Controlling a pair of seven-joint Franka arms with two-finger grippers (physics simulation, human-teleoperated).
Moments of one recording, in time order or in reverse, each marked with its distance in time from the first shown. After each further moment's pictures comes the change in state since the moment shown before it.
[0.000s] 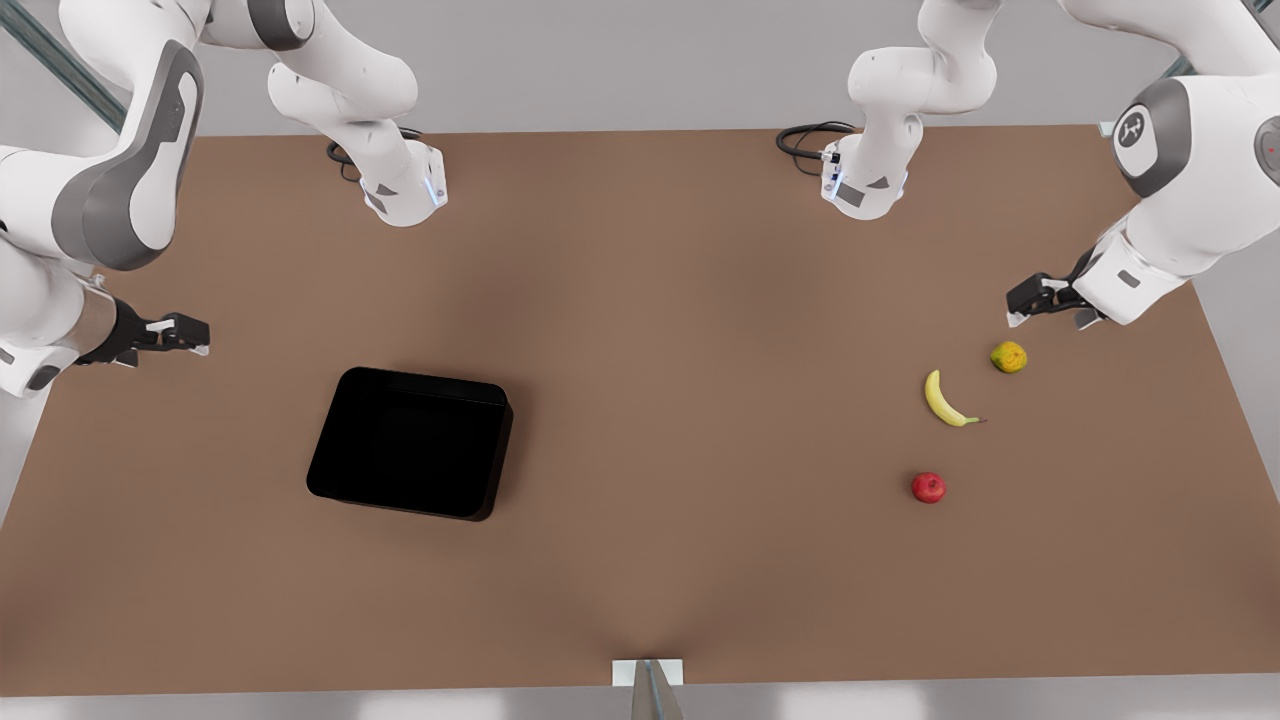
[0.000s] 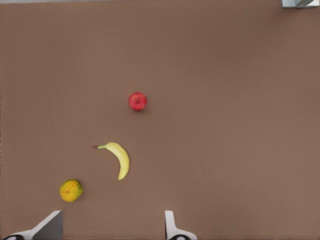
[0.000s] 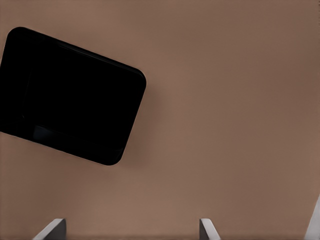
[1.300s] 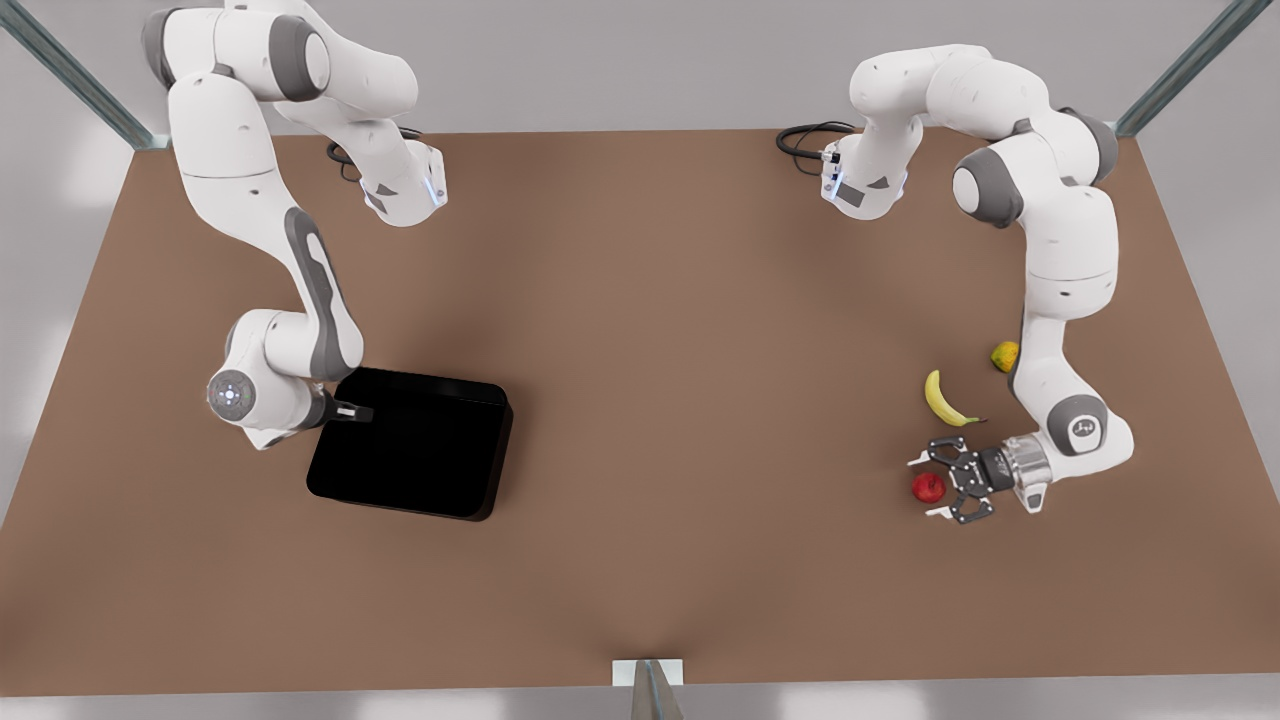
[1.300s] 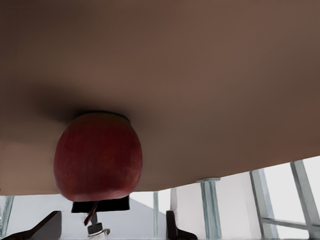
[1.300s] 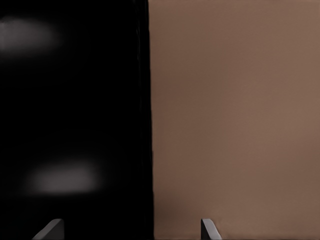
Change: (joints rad) left arm 0.211 0.934 0.099 0.078 -1.345 0.146 -0.722; right arm 0.040 0.206 0.037 -0.726 0.132 0.841 0.382
